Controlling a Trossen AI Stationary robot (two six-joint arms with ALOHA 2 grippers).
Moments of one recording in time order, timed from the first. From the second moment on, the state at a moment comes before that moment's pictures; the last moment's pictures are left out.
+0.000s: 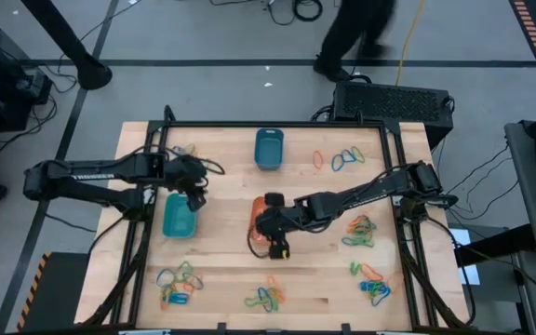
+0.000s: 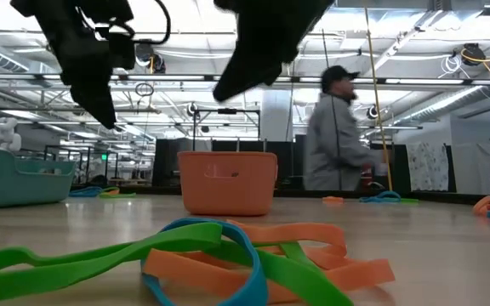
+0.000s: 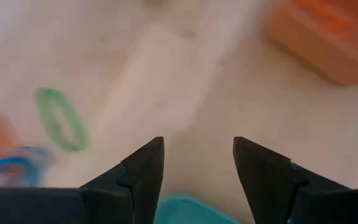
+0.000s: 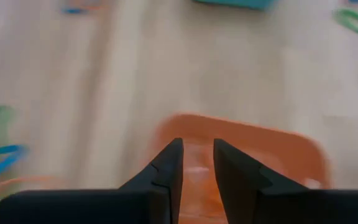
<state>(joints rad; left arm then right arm) 0.15 0.97 0.74 -0.81 -0.06 -0.33 0.22 1.88 1.44 -0.41 0.10 0.07</state>
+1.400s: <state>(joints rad) -0.40 1.18 0.60 0.14 -0.11 0.06 0.46 2.09 1.44 -0.26 0.08 0.09</state>
